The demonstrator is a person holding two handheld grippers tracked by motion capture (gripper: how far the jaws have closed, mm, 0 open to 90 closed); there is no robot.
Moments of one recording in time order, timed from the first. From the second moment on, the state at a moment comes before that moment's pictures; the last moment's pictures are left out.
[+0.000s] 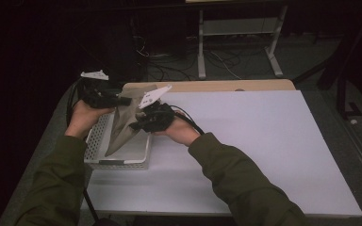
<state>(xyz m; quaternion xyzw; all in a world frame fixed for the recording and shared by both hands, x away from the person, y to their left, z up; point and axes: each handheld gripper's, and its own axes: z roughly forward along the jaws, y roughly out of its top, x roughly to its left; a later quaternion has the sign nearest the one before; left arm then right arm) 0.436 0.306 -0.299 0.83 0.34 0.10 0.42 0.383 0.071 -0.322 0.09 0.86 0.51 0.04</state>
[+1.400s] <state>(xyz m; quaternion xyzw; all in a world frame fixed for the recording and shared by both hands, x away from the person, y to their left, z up) 0.476 0.327 -0.362 0.79 0.47 0.21 0.33 0.385 0.023 -0.355 0.14 0.87 0.48 0.04</state>
